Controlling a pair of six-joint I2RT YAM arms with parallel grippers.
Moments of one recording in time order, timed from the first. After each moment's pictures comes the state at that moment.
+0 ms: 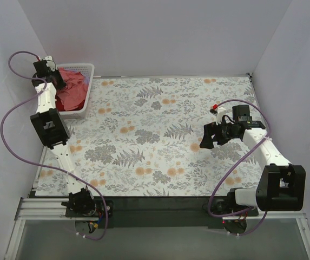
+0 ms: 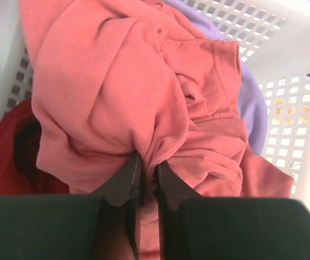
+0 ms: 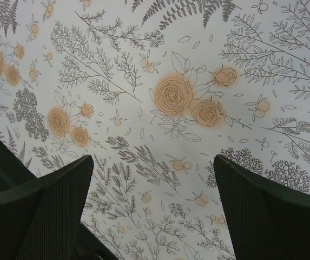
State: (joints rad) left arm 0.36 2.43 2.28 -0.47 0.19 -0.07; right arm 0.04 1.30 0.87 -0.67 -0.65 -0.29
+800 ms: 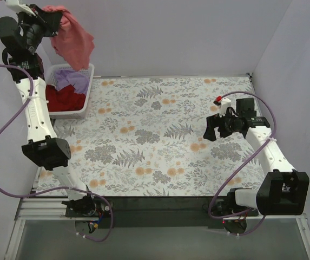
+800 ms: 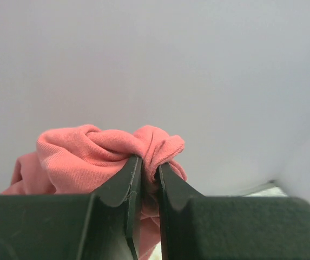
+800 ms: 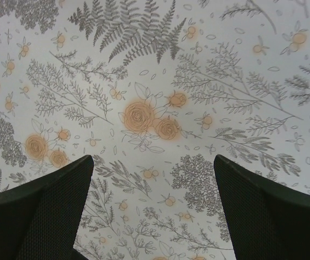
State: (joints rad) left arm 0.28 1.87 2.30 -0.13 0.56 -0.37; right arm 0.04 1.27 0.96 -0.67 -0.54 -0.27
